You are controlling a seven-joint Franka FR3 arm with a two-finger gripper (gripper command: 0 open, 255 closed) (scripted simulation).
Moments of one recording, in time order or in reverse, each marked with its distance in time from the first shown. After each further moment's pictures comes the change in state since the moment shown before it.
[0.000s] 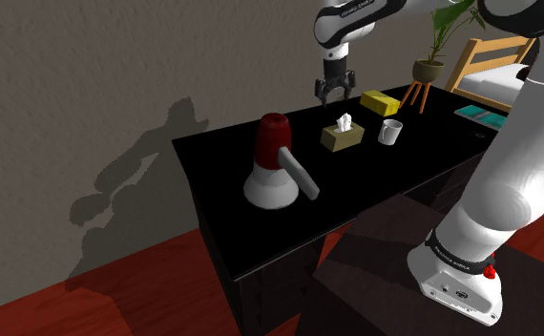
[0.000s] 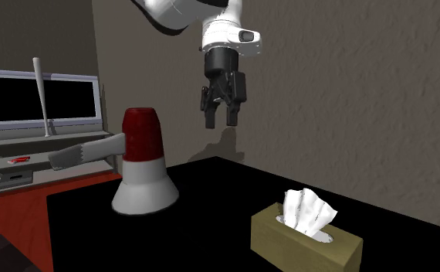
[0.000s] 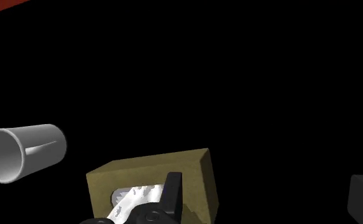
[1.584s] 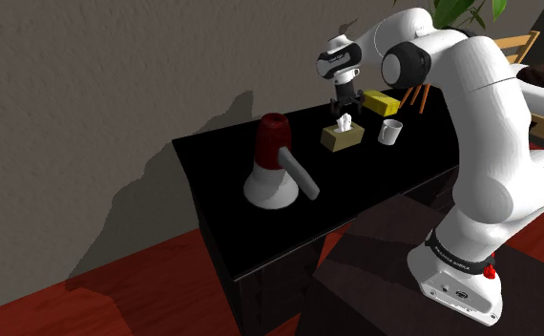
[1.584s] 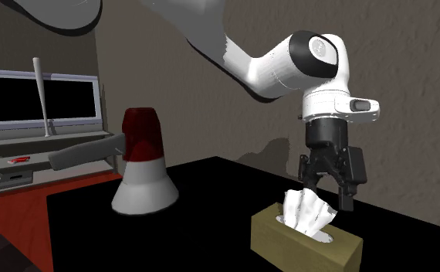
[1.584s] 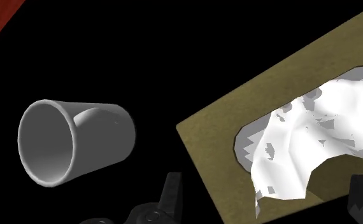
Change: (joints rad) arm -0.193 0.679 -0.128 0.669 0.014 -0.104 0.083
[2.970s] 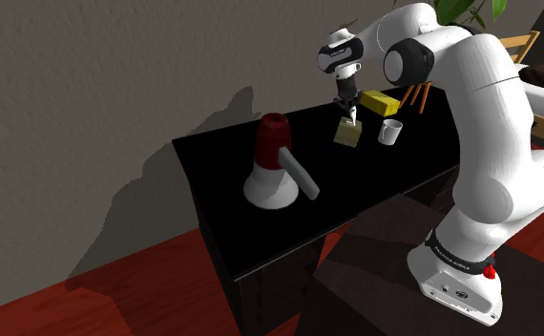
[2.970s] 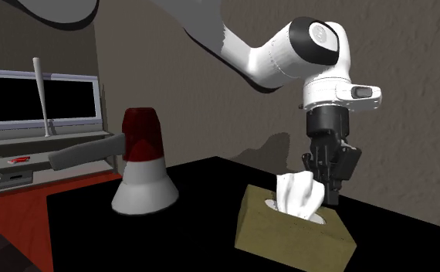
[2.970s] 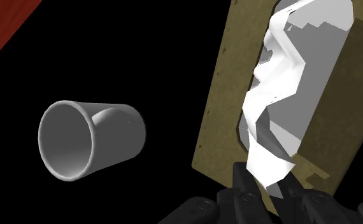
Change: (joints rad) arm 0.001 -0.026 -0.003 0.014 -0.003 -0.038 -0.009
